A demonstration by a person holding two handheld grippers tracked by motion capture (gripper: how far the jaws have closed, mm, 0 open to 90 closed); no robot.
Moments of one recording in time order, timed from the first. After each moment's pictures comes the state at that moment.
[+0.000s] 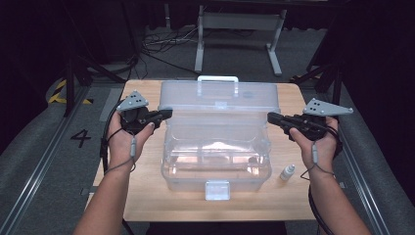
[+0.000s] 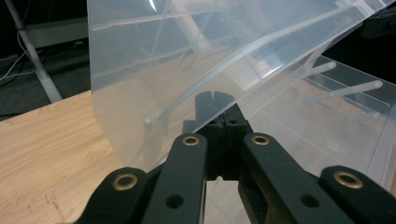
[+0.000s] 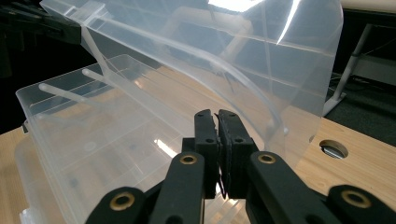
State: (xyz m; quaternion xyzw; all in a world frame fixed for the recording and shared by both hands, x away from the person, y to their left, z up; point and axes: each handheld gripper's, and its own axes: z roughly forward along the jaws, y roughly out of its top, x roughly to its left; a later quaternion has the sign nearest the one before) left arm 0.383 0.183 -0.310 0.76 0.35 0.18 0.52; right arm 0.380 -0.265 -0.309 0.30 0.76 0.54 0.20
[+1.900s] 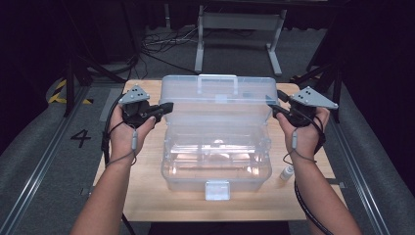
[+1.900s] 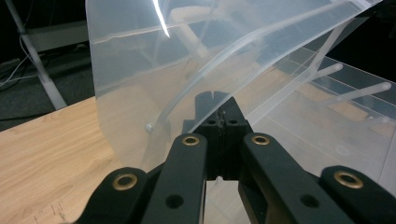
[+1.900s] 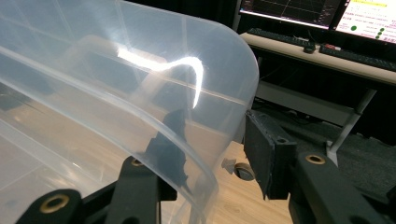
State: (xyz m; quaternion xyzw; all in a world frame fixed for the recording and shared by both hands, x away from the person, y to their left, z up) left arm 0.397 0.182 -0.305 0.76 0.35 0.18 0.52; right arm 0.408 -0.239 -0.303 0.36 0.70 0.50 0.37
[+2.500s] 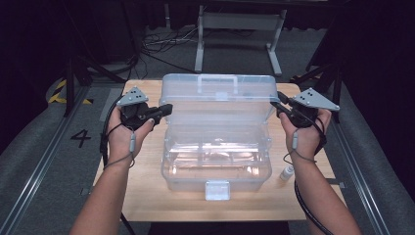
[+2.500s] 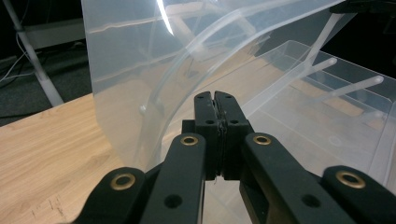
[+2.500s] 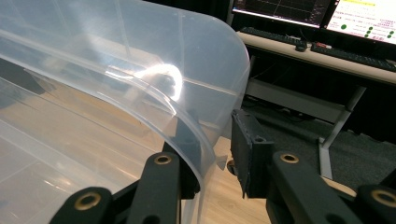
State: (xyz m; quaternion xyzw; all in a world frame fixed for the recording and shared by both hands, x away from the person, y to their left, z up) left arm 0.390 0.186 -0.306 0.76 0.35 0.17 0.52; right arm 0.406 -0.243 -0.305 0.37 0.69 0.49 0.38
